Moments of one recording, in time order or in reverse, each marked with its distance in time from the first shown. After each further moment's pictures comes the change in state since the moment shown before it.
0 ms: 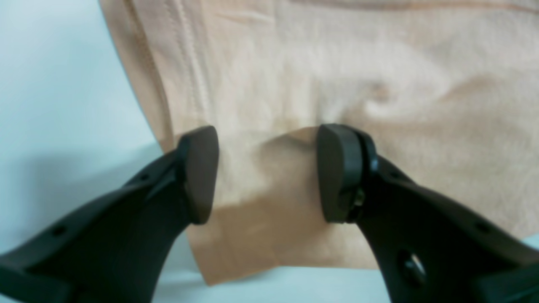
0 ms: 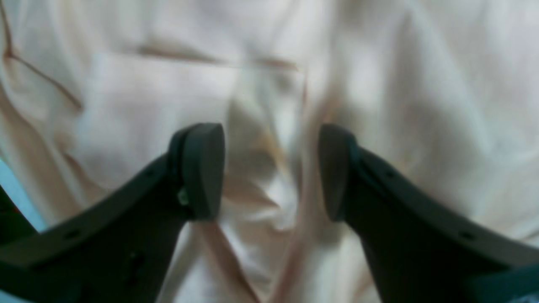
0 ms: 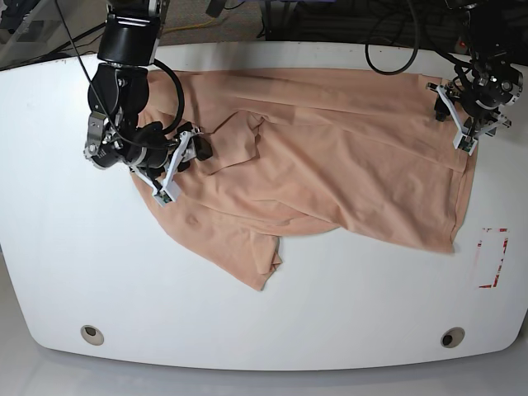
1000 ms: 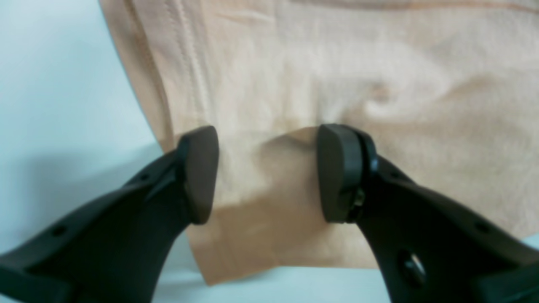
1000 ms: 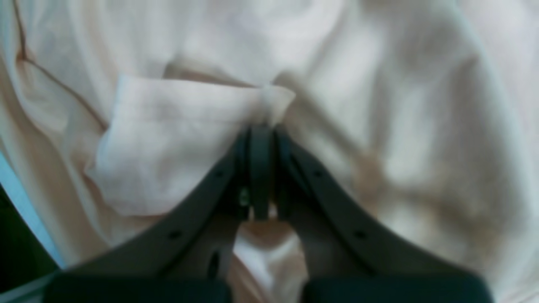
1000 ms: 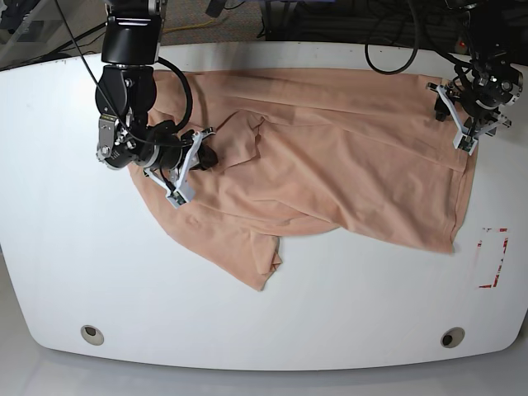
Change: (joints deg) left arm 0.0 0.0 0.0 0.0 -0.1 0.0 0.0; right arm 0.1 0.3 -5.5 -1.2 -0.2 0.0 6.4
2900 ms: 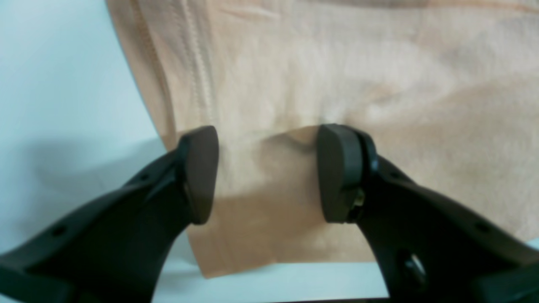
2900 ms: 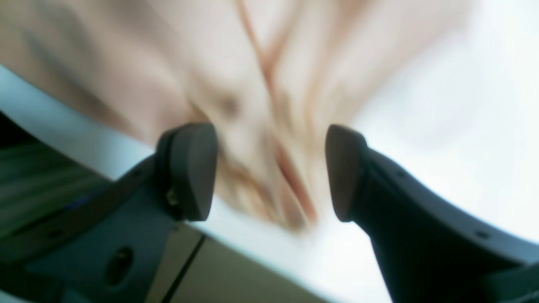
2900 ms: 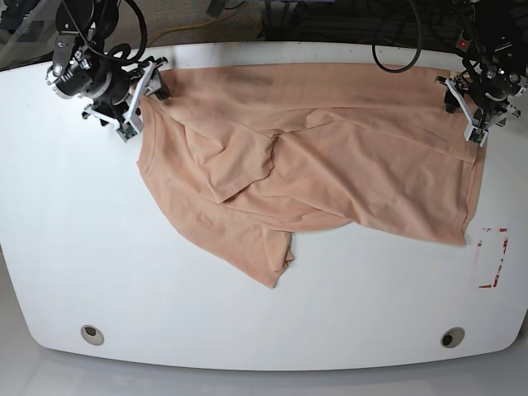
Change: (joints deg) left arm 1.9 -0.1 -3.9 0.1 -0.1 -0.2 0.4; right arm -26.6 6.6 12.6 30.3 0.8 0.0 -7.8
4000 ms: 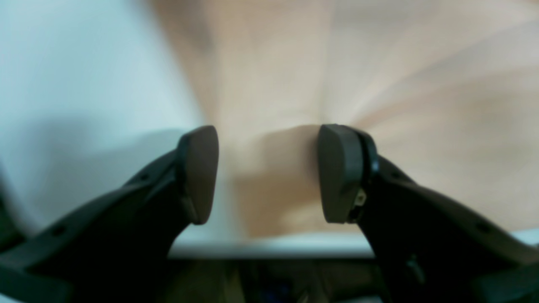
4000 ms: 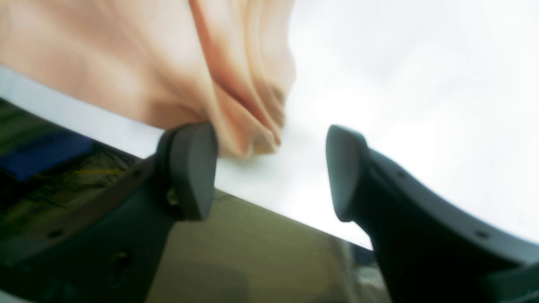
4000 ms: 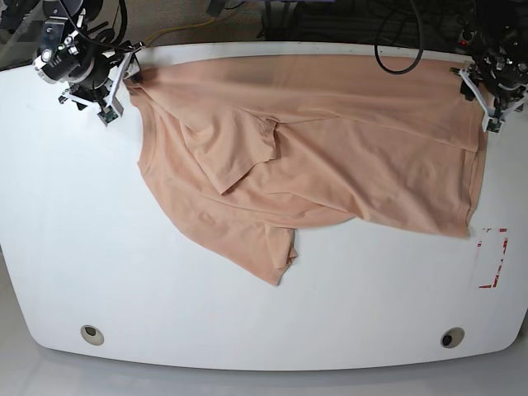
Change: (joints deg) left arm 0.3 3.0 -7.8 6.0 2.2 -0.3 7.3; right arm -5.0 3.2 4.1 1.1 -4.6 0.2 2.1
